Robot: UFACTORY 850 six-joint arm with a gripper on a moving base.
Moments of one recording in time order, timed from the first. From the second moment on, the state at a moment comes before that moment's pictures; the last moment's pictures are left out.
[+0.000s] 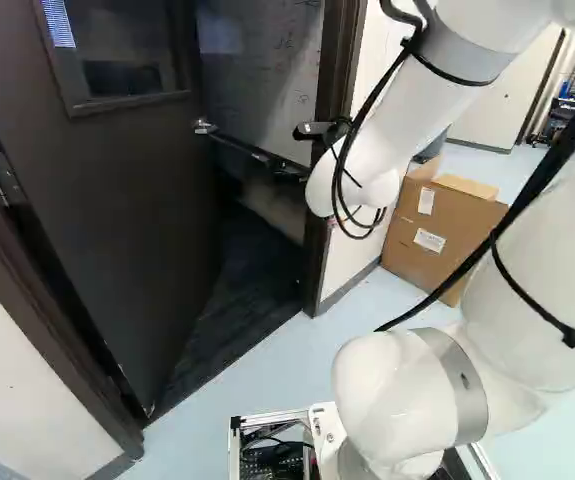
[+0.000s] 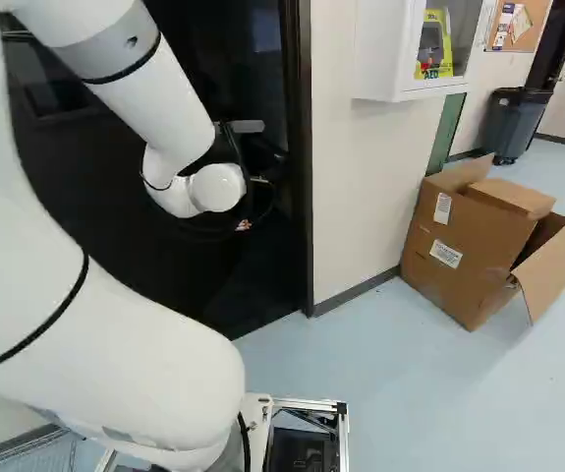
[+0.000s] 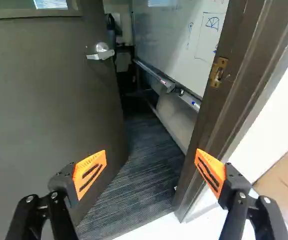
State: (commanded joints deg) arm -1.3 12.0 -24.6 -22.1 37.0 15.1
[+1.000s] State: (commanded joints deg) arm -1.6 16.0 -21.1 -22.1 37.0 15.1
